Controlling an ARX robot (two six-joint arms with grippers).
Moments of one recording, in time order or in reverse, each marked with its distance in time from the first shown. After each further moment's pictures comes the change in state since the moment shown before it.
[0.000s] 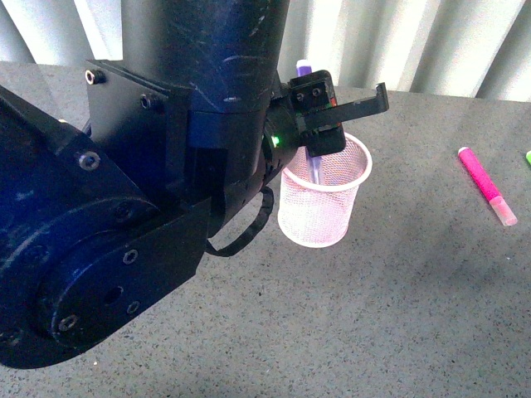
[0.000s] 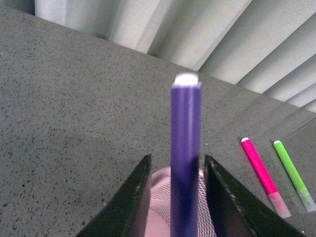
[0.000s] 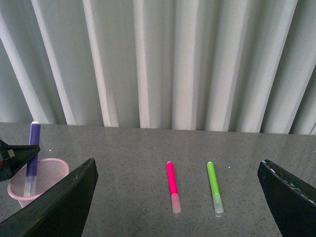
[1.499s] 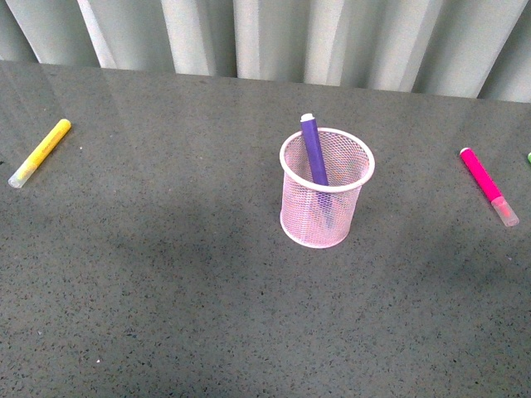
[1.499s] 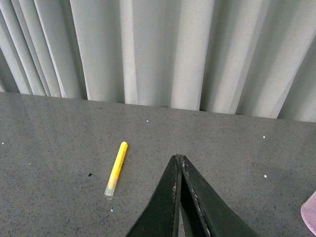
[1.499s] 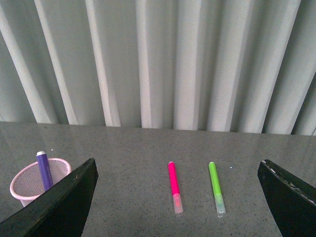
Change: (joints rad) left arm 0.518 -1.117 -0.800 -0.082 0.118 0.500; right arm 0.000 0.000 0.000 0.000 0.000 0.000
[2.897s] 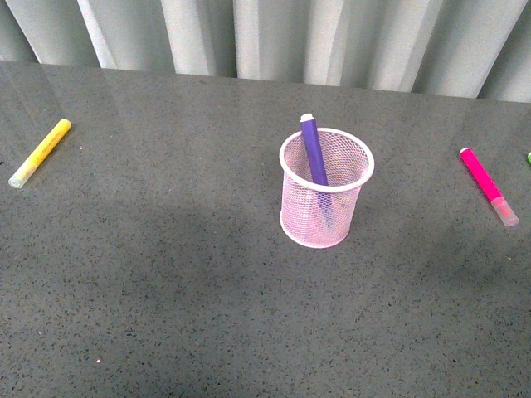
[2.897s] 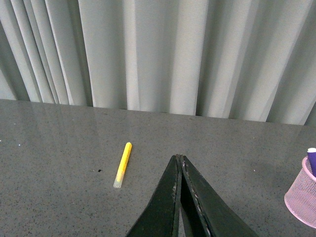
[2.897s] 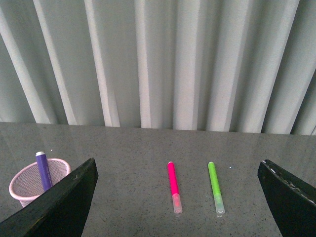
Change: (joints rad) left arm 0.088 -0.769 -0.042 -0.697 0.088 0.001; right arm 0.000 0.000 0.000 0.000 0.000 0.000
